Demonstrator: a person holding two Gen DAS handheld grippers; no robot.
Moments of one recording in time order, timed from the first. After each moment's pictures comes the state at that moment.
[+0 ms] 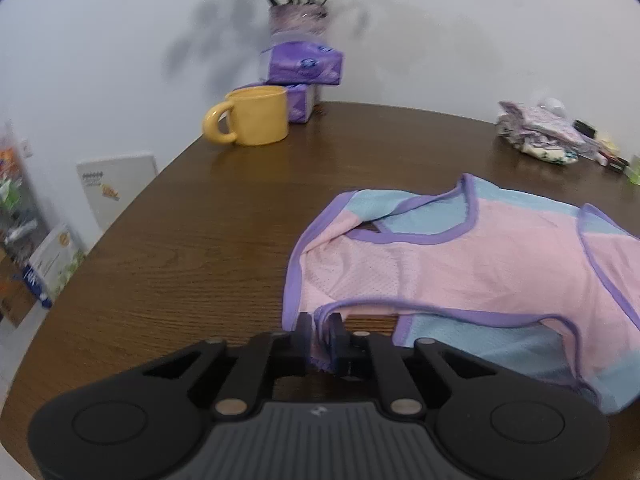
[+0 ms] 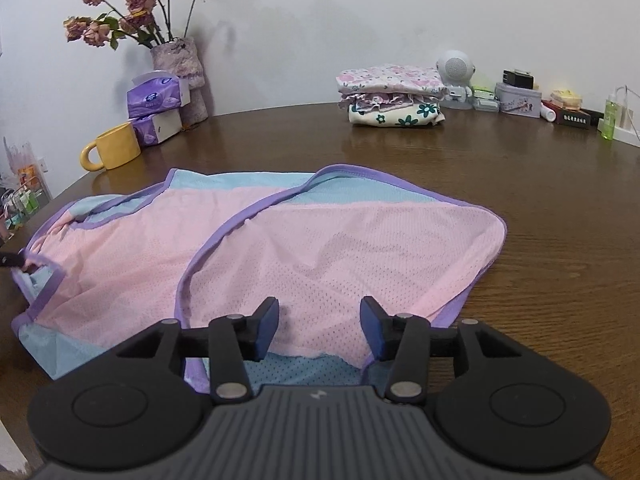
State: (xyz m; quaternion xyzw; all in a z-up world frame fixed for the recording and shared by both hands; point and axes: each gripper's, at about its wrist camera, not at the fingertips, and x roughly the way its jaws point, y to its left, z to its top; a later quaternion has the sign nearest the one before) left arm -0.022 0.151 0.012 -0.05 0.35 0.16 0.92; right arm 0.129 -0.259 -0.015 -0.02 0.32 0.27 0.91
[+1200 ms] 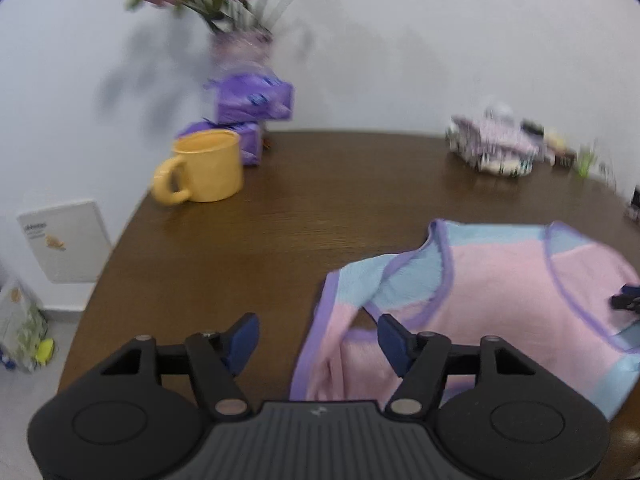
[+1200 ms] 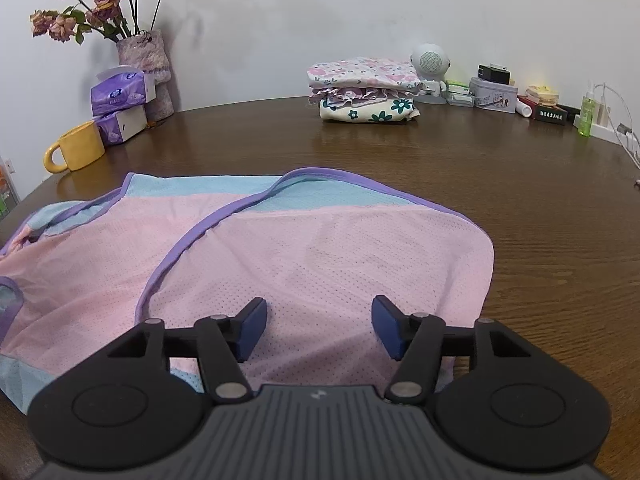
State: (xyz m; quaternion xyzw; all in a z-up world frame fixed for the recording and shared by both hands) left arm 0.041 0.204 0.047 -0.02 0.36 0.05 0.93; right arm 0.143 -0.245 -0.018 -0.04 0.33 0.22 0.92
